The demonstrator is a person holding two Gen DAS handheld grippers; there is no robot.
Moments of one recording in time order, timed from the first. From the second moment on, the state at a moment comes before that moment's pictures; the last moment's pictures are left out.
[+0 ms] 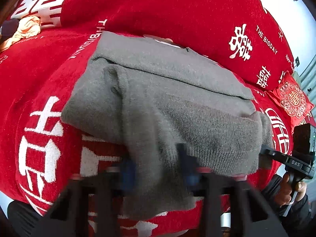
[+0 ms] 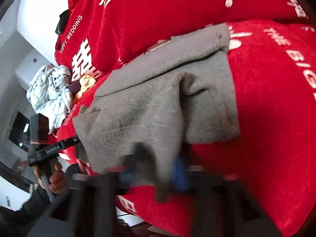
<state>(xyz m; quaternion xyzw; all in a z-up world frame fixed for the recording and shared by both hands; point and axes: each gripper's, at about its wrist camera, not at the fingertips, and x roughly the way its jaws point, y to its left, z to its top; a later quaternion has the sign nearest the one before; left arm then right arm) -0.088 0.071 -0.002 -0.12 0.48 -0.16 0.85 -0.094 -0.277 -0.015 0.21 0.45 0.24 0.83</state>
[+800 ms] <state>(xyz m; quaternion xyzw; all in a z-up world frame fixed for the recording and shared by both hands) -0.100 0.112 0.104 -0.22 0.37 -0.13 0.89 -0.123 -0.297 0.107 0.29 0.28 0.26 0.87</state>
